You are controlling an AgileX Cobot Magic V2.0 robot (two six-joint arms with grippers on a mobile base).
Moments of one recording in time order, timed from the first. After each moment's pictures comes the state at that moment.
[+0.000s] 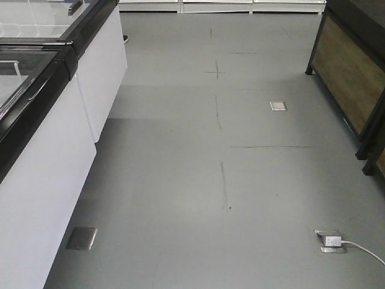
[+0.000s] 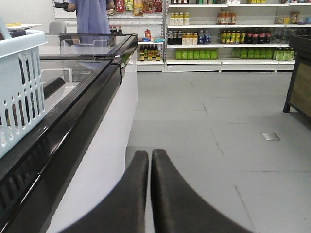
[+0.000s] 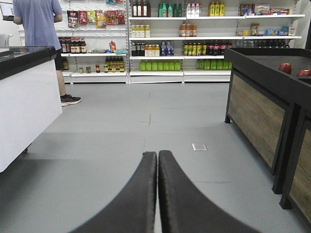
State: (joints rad) left arm 0.05 -0.01 0.03 0.00 0.15 -0.07; right arm -0.02 -0.01 0.03 -0.13 0.10 0.10
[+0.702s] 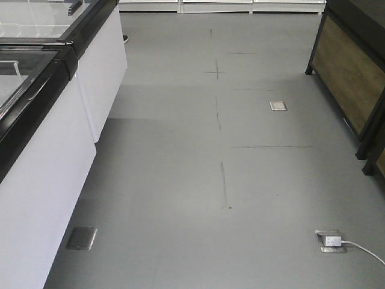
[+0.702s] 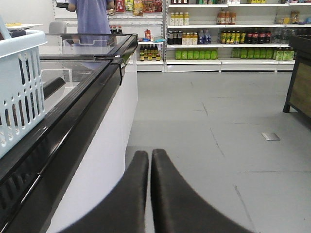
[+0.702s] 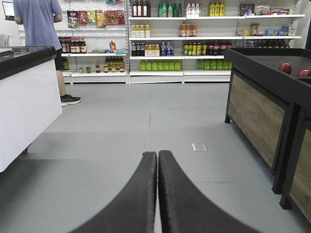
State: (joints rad) left arm 0.05 -0.01 0.03 0.00 0.15 -0.07; right arm -0.02 -0.01 0.03 -0.13 0.10 0.10
